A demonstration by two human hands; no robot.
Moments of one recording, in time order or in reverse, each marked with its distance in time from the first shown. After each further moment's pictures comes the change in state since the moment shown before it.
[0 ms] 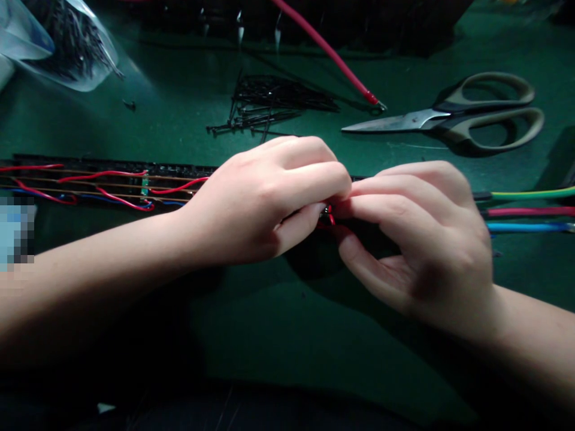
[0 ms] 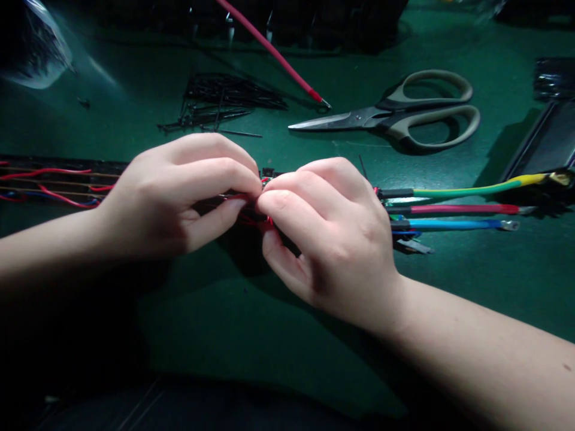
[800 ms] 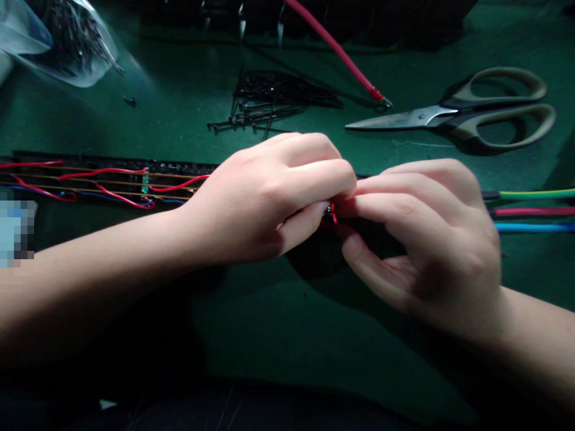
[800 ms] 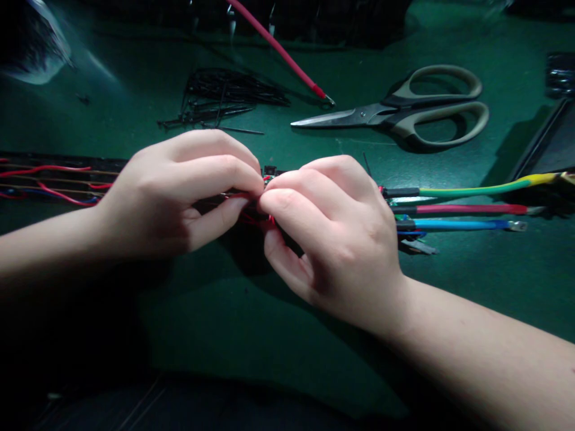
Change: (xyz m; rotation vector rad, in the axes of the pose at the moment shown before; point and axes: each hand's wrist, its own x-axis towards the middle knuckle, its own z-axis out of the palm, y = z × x) left_hand 0.001 0.000 0.000 0.004 0.003 0.006; right_hand 0.001 0.002 -0.004 0.019 -0.039 -0.044
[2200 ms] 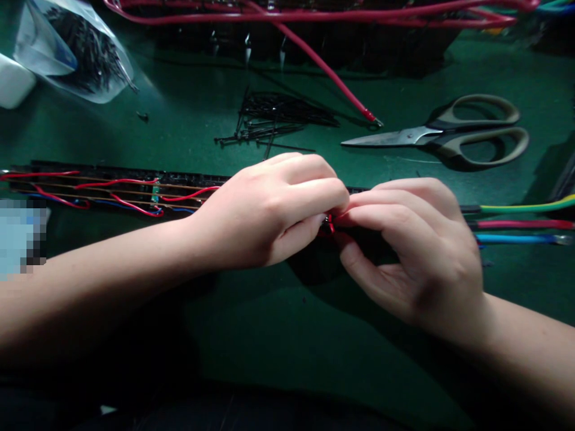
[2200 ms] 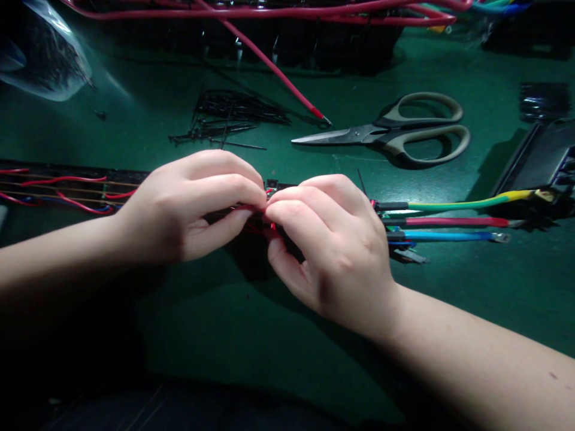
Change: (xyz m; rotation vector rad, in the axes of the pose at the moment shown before) left_hand -0.002 -0.004 0.001 0.001 0.014 0.061; right_hand 0.003 -0.003 0.000 0.008 0.027 0.026
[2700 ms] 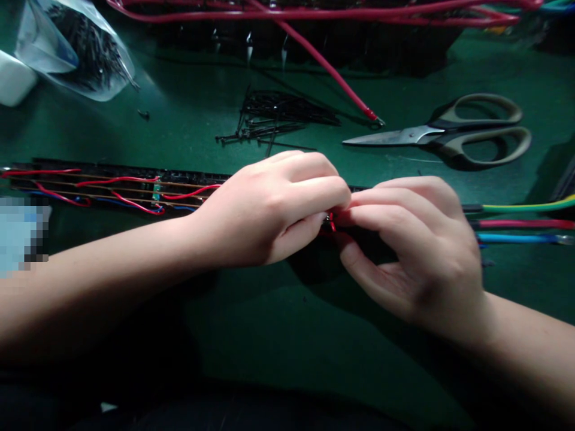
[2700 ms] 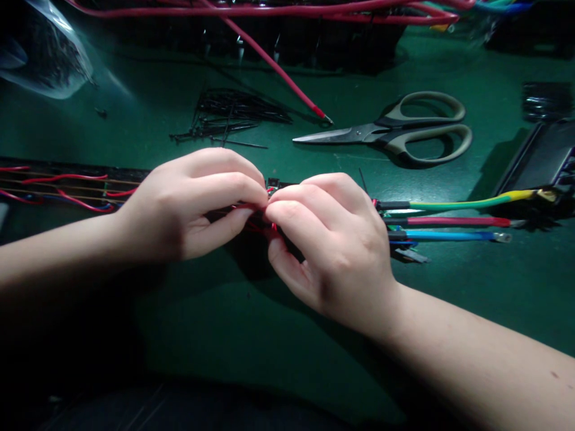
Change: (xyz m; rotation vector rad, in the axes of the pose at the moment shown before) left_hand 0.000 0.000 0.000 0.008 -0.008 -0.005; right_hand 0.000 0.001 0.000 -0.008 -0.012 -0.017
